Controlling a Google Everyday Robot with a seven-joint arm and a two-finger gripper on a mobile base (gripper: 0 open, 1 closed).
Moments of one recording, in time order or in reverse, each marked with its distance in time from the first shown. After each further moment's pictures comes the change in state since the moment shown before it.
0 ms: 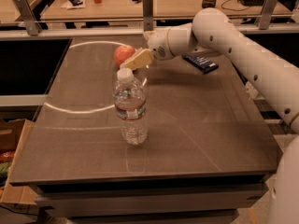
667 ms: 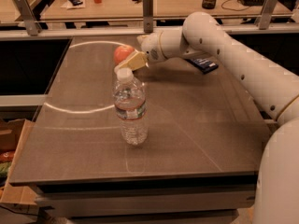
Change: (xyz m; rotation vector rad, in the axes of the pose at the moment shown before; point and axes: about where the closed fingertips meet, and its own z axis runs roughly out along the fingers) arm 0.009 0.001 0.030 -0.027 0.016 0.022
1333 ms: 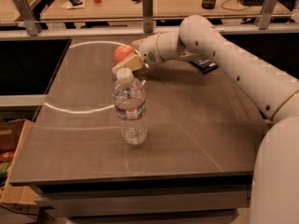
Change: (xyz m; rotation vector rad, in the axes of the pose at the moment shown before) arm 0.009 0.001 0.011 -0.007 0.010 0.012
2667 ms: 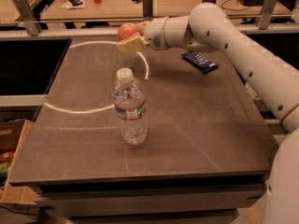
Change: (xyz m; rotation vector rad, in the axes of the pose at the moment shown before) arm -0.057 -0.020 -0.036 0.098 -0.130 -0.069
